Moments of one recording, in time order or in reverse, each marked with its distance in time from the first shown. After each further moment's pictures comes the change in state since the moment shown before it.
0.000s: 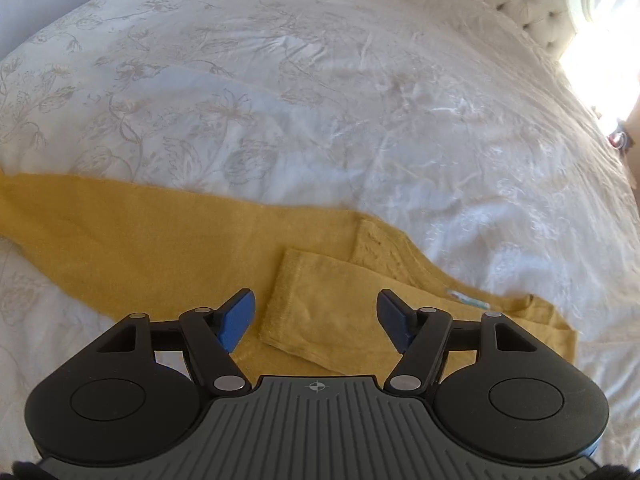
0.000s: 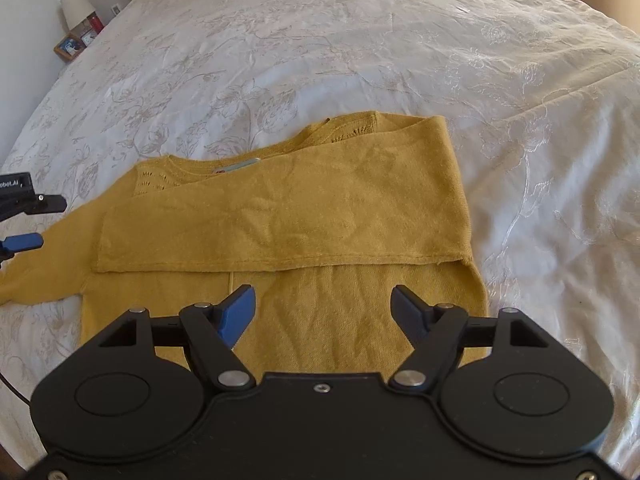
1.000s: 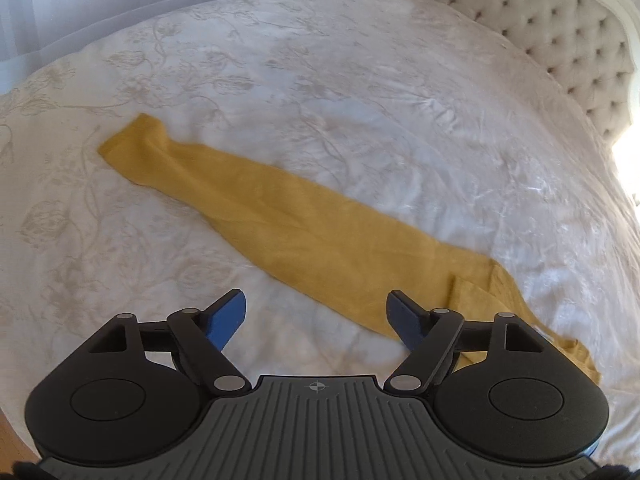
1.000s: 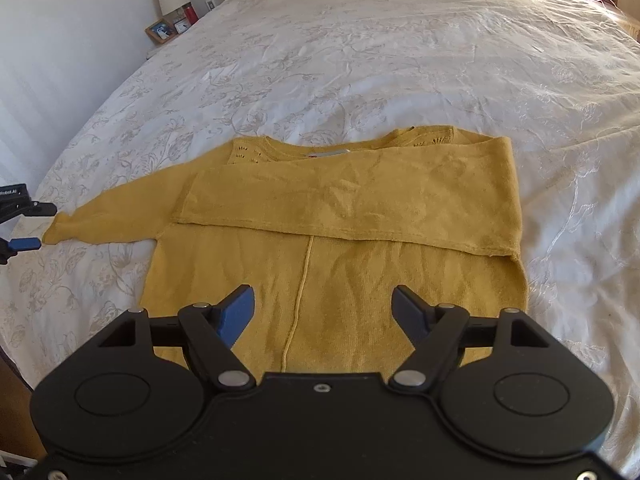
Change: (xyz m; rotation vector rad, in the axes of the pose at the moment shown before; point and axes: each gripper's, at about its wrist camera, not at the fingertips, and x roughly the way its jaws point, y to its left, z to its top) left arm -0.081 0.177 -0.027 -0.238 -0.112 0.105; right arm -0.035 0.005 -0.038 -0.160 -0.074 0.207
